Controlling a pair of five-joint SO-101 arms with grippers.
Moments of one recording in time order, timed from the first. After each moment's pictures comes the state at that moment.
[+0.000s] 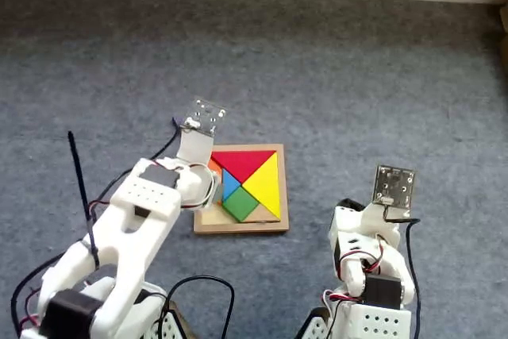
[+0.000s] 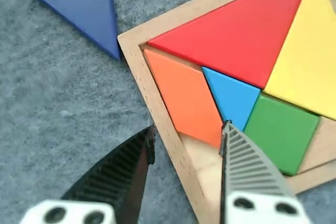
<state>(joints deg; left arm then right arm) 11.4 -22.1 56.5 42.2 1.9 1.3 -103.4 95.8 58.2 0.1</state>
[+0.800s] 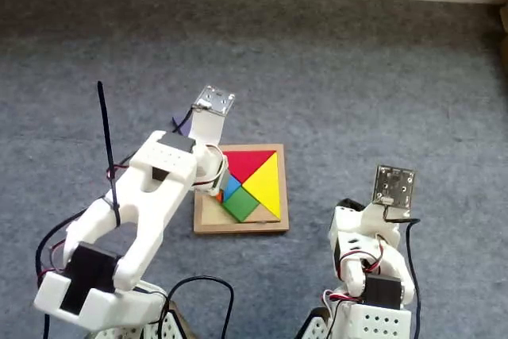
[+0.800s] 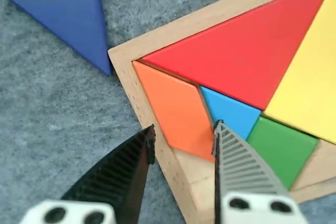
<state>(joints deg) 11.7 -5.3 40.0 51.2 4.4 1.3 -103.4 95.8 58.2 0.1</state>
